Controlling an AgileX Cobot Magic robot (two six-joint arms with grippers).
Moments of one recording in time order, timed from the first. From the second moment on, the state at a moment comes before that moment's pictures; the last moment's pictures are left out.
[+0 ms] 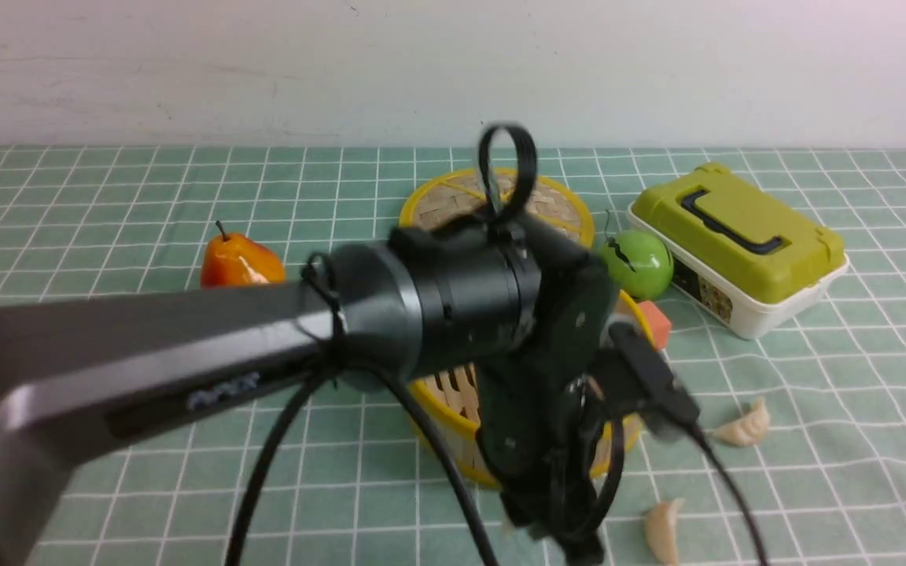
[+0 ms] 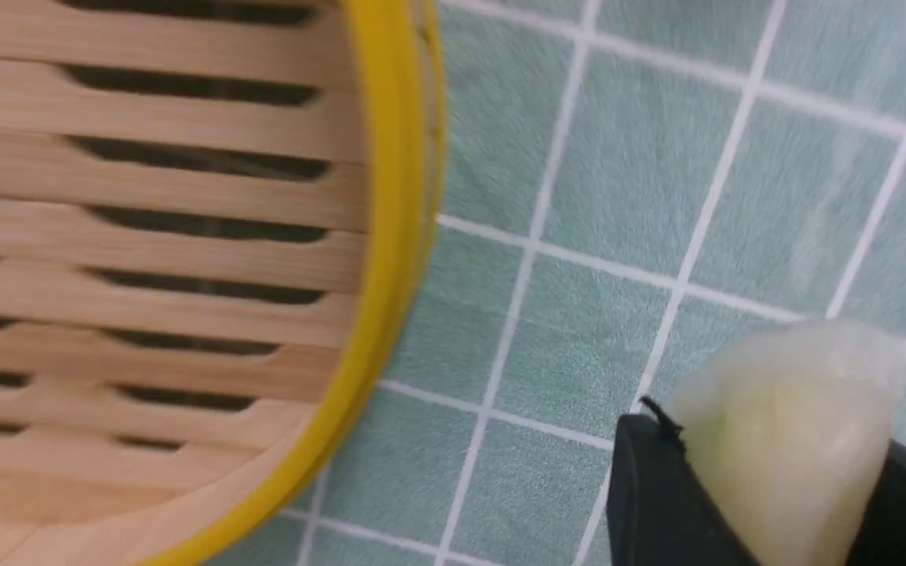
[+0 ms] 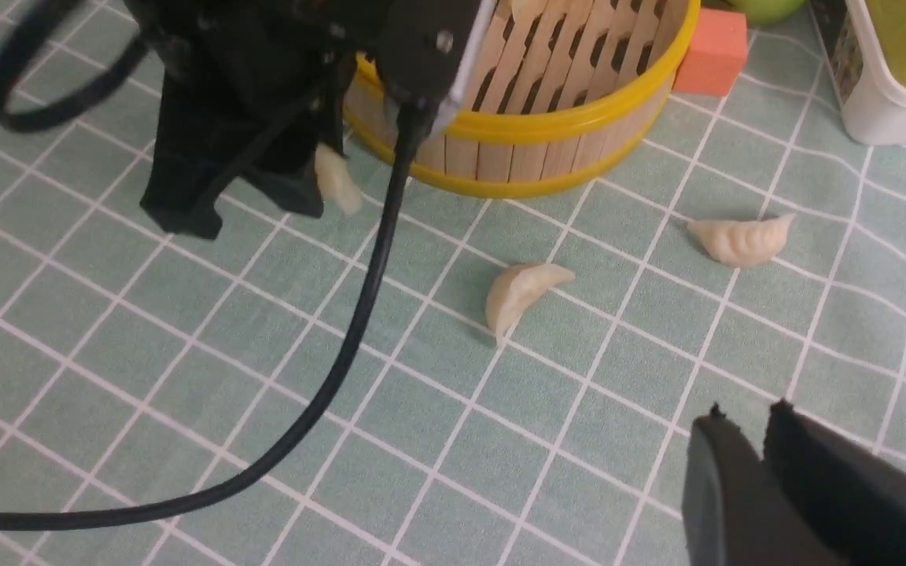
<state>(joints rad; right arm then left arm) 0.39 0.59 -0.78 0.13 0.95 -0.15 -0.88 1.93 -1.59 0.00 1.05 0.34</state>
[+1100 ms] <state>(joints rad) 0.39 0.78 -0.81 0.10 0.90 -0.09 -0.56 2.24 -2.16 0.07 1.13 -0.21</state>
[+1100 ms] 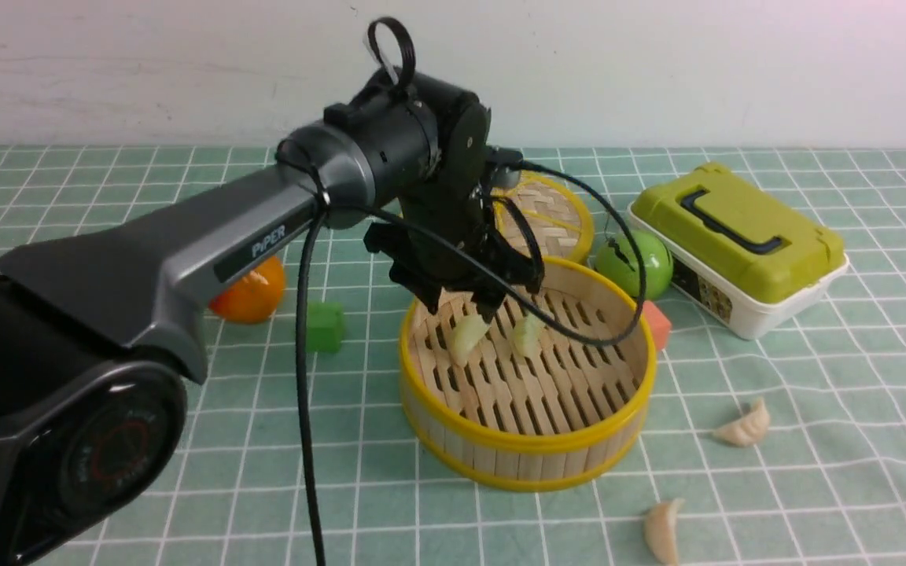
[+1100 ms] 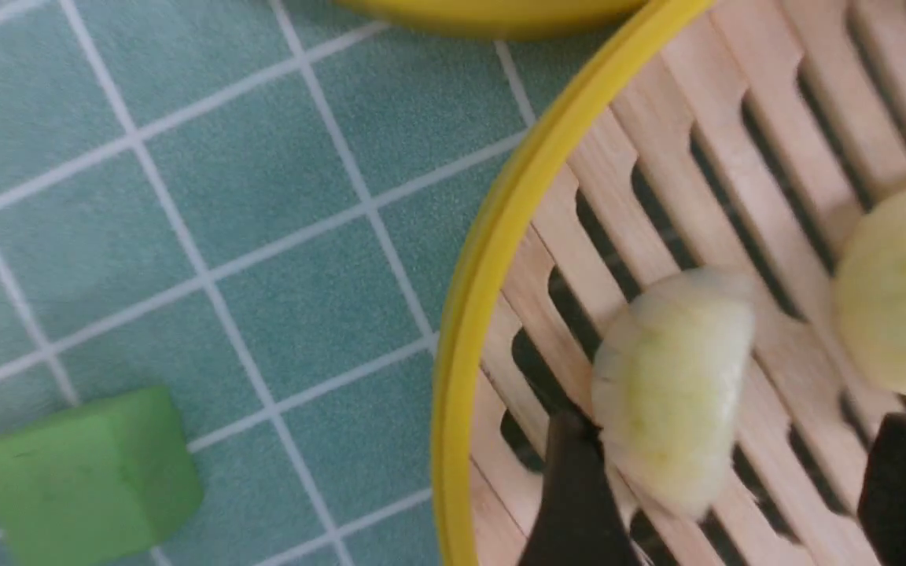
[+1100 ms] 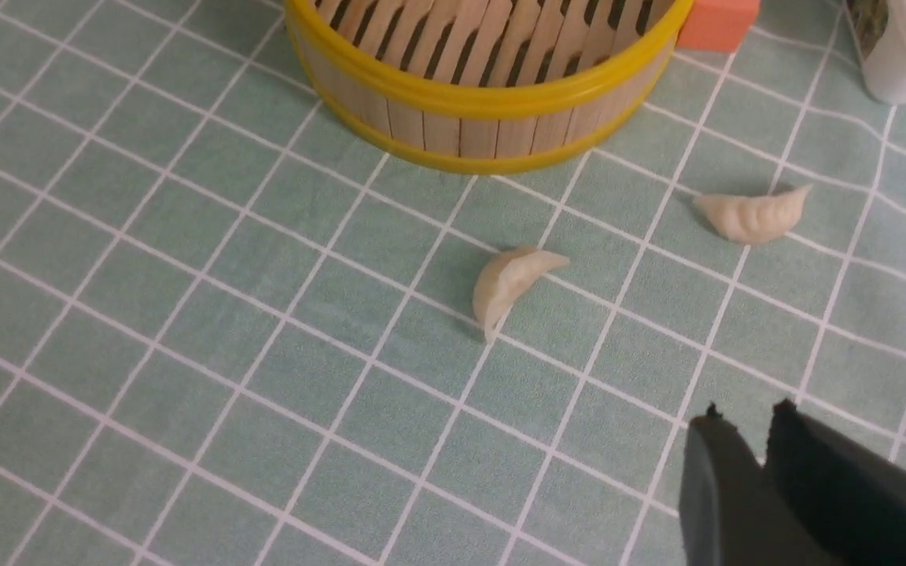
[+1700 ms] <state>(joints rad) 0.39 1.32 -0.94 0.21 0.90 0.03 -0.56 1.55 -1.87 0.06 1.24 -0.14</state>
